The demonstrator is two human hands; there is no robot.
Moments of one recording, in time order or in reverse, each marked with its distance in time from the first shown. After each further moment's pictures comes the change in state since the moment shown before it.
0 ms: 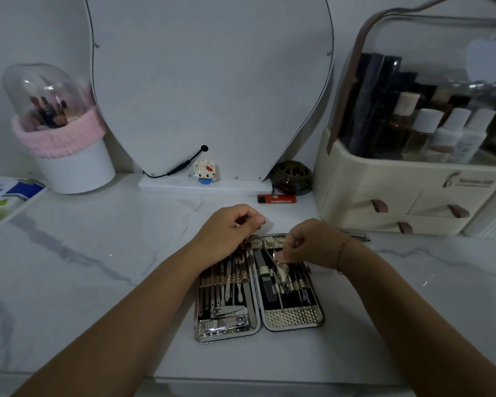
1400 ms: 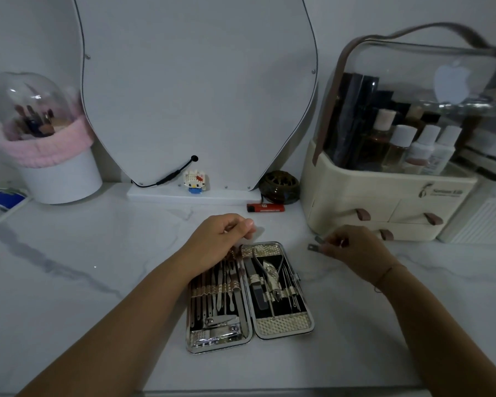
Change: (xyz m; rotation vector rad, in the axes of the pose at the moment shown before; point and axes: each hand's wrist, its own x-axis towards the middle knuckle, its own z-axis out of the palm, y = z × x) left_hand -0.002 0.005 -0.006 -0.065 -0.039 -0.036; right_hand -0.040 0.054 -0.030 -0.055 0.341 0.129
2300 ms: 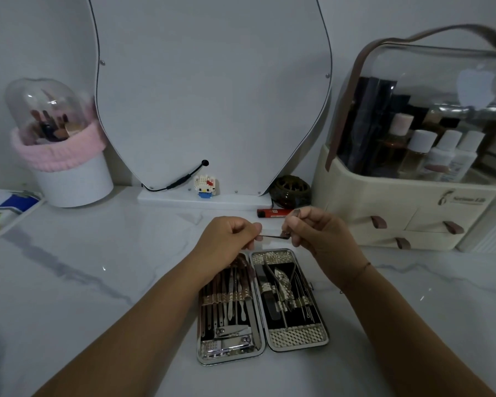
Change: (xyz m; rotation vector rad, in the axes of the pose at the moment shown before) left_hand 0.001 0.009 0.000 -0.131 0.126 -0.089; right_hand 0.016 -0.070 0.031 1.037 -0.039 -0.122
